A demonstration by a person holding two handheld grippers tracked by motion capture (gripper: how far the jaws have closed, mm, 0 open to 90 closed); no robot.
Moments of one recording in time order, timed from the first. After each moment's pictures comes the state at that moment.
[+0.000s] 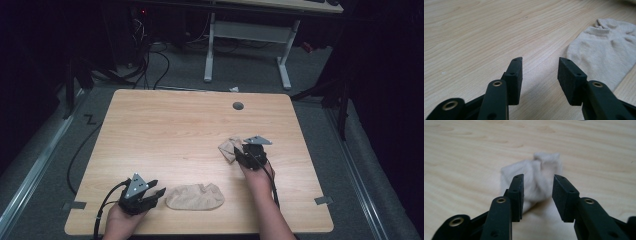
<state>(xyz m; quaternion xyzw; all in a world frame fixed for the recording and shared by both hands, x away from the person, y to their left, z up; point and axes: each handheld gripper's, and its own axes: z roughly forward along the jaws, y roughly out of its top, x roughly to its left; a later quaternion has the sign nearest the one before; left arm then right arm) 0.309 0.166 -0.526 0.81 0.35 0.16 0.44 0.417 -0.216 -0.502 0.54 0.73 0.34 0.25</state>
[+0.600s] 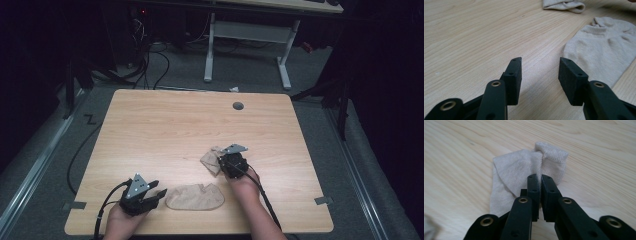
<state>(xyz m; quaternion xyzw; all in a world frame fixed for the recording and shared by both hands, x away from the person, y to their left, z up) 0.308 0.162 -0.528 0.82 0.35 0.16 0.43 0.392 -0.157 -0.512 0.45 0.81 0.32 0.21</state>
